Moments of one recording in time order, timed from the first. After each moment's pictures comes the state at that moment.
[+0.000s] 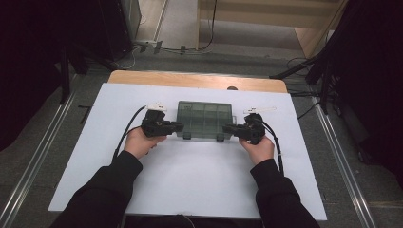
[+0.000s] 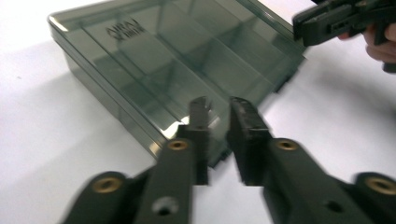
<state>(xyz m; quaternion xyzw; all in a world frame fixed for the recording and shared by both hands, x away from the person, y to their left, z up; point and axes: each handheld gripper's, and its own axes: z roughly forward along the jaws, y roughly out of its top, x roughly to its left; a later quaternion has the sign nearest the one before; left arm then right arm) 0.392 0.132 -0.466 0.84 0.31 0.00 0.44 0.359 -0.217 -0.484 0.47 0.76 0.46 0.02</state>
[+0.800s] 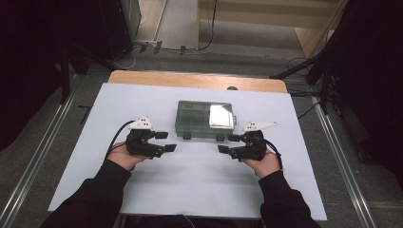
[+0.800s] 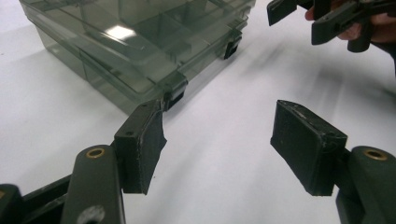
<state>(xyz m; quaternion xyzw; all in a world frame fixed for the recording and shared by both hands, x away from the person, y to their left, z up) 0.333 0.167 -0.461 0.85 0.27 0.01 0.46 0.305 -0.207 -0.481 0.39 0.79 0.47 0.03</state>
